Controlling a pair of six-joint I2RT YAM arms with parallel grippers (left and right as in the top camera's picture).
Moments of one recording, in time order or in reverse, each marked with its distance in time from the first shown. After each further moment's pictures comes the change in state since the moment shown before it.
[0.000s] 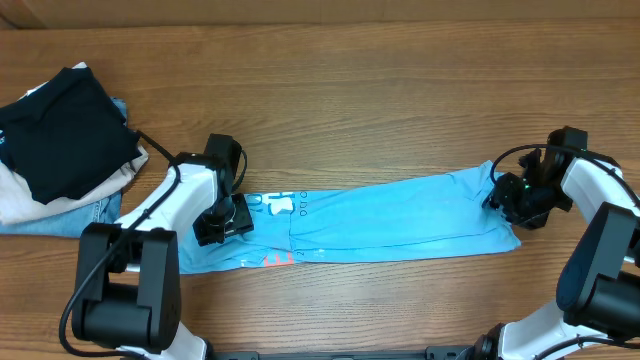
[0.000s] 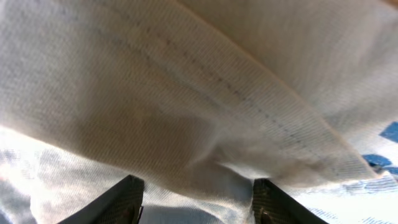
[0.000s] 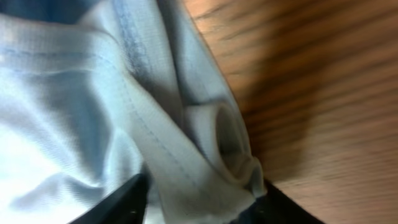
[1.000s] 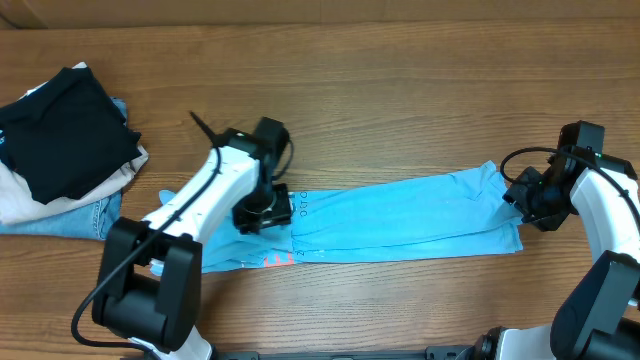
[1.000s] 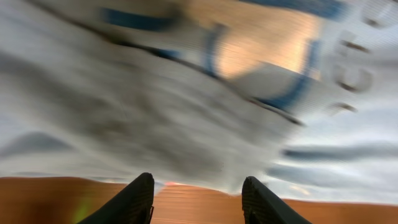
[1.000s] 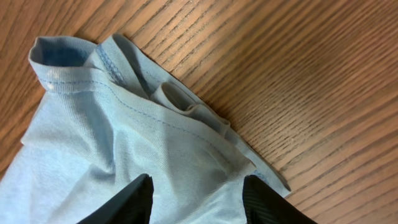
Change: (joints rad) left arm -0.201 0.036 0.227 -0.234 0.163 -0.061; right arm 0.008 -0.198 -0.005 -0.068 0.180 0.287
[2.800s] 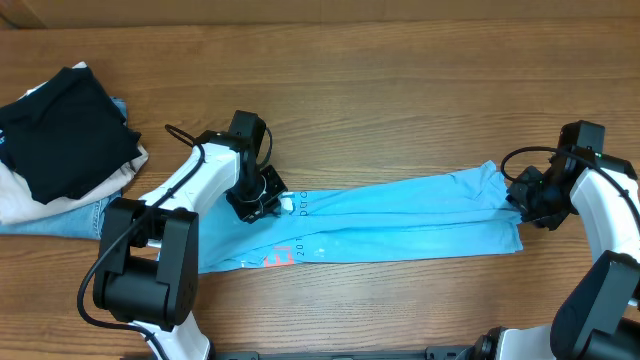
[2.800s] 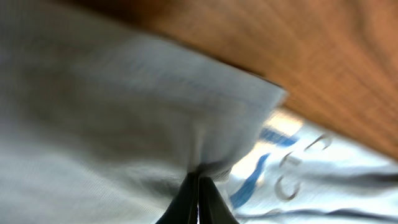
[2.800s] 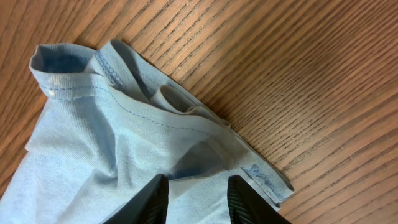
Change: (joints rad) left arm 0.108 0.080 -0.048 0.255 0.195 -0.216; right arm 0.000 0.000 0.000 0.006 0.000 0.034
